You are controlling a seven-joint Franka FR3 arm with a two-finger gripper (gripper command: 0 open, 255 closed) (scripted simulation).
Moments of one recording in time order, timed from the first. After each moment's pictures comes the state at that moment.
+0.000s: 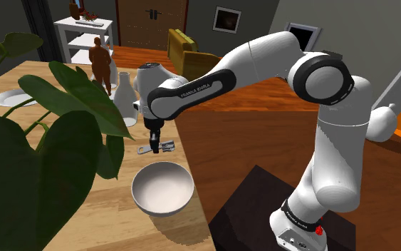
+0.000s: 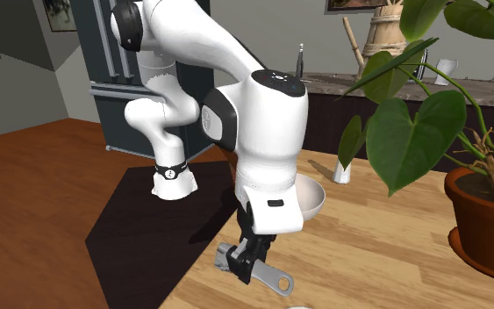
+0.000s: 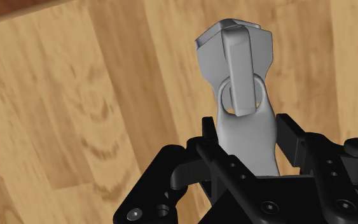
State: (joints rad) arm 0.18 0.37 0.21 -1.80 -0.14 2.07 -0.33
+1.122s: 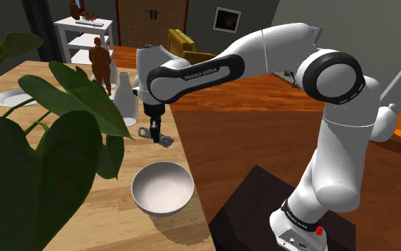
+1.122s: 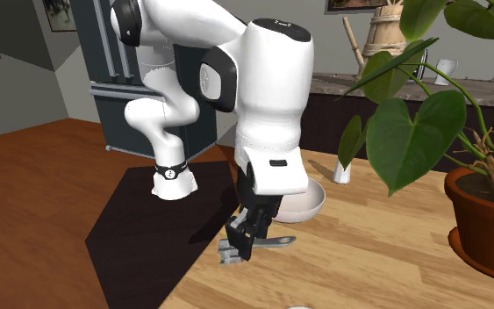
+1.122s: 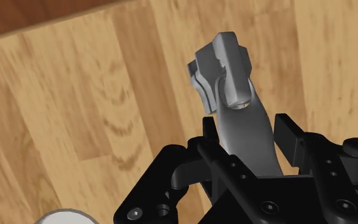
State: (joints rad) arm 0.18 0.31 0.22 -1.73 -0.12 1.95 -0.35
